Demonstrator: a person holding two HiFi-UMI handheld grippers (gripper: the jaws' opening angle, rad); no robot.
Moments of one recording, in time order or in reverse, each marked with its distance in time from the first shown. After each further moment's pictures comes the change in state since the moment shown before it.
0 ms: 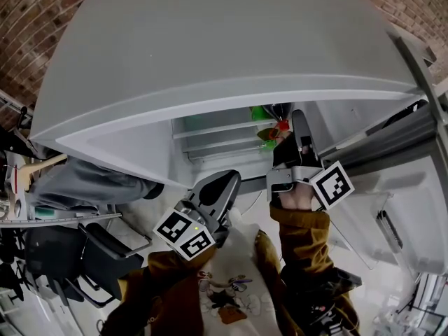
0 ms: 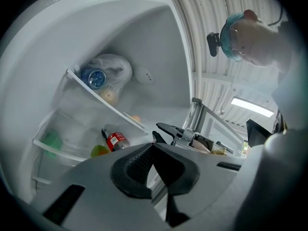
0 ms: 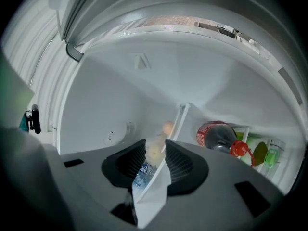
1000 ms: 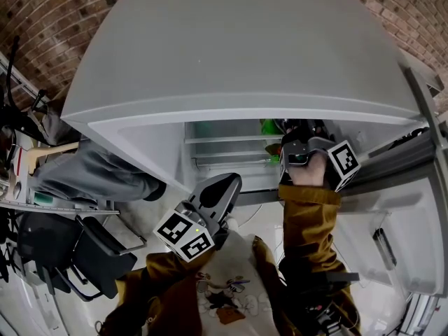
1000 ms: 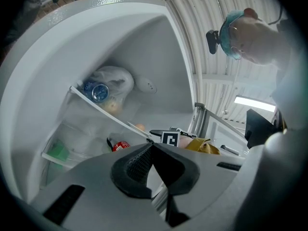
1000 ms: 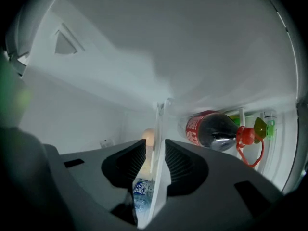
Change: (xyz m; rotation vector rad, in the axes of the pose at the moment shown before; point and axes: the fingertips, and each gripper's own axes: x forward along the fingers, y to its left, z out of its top) left arm -0.009 0.008 0.023 0.046 -0.067 0.056; right arm 0.058 -0.045 0.017 0.299 -0.042 -0.201
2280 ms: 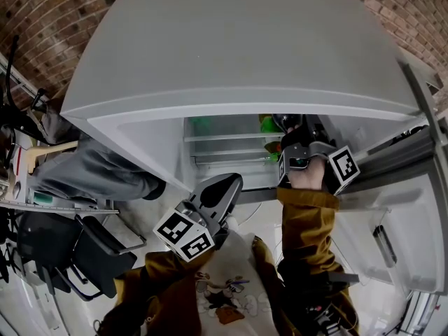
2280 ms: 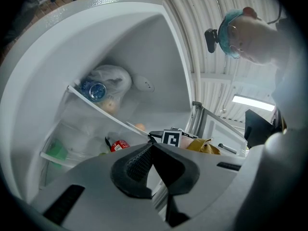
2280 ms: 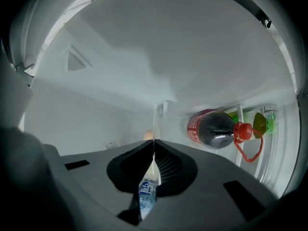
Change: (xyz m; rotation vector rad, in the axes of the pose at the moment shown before) left arm 0.000 -0.007 -0.002 0.010 0.016 -0.020; right arm -0.014 0.003 0.000 0.053 -0.019 0.041
